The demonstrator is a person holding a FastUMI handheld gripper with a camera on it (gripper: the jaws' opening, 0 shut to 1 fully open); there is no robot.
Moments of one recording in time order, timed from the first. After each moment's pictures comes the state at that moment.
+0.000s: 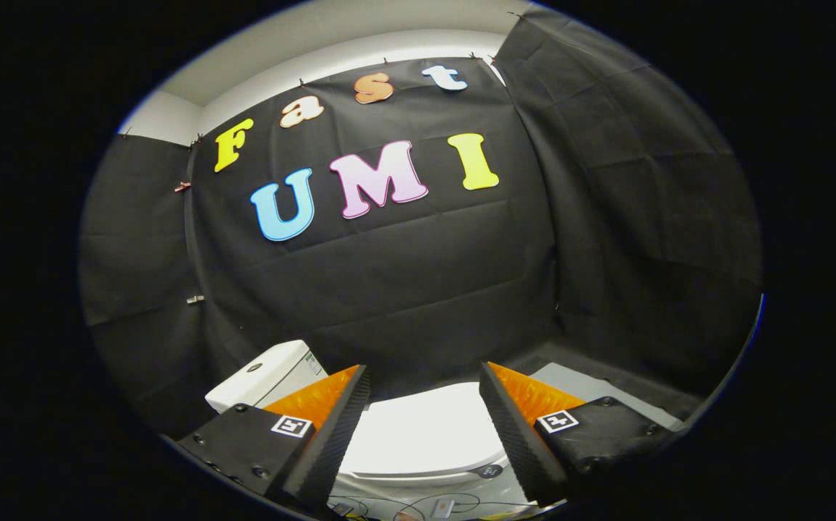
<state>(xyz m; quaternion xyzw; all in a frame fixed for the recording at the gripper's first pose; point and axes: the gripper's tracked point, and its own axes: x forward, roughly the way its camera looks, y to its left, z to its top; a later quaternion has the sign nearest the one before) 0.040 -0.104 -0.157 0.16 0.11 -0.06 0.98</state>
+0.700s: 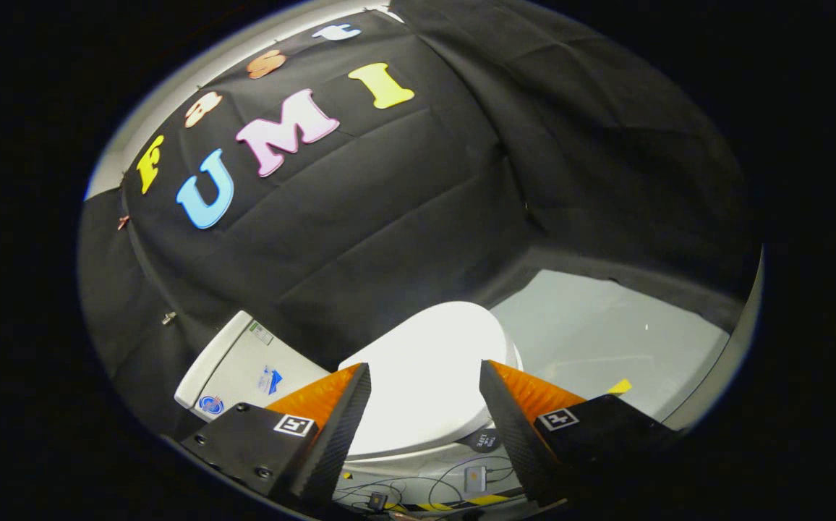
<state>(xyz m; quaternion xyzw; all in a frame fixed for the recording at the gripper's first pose) 0.065 -0.172 -0.357 0.32 0.22 -0.11 0.92</state>
